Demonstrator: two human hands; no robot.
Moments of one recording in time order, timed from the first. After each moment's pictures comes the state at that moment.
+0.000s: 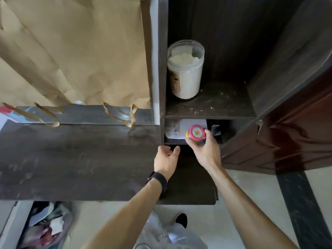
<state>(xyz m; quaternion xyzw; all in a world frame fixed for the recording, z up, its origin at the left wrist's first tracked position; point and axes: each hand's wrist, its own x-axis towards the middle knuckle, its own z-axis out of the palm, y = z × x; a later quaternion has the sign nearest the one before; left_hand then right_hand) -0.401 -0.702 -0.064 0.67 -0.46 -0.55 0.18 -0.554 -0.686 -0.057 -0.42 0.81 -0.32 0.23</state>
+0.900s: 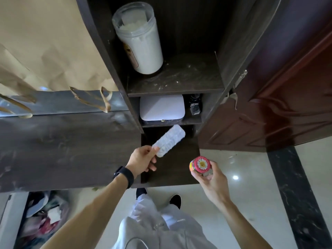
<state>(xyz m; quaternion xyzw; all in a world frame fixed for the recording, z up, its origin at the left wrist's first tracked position) -0.388 -0.665 -0.084 0.60 -0.51 -0.61 0.08 -0.606 -0.504 -0.117 -0.33 0.83 -0.30 0.34</state>
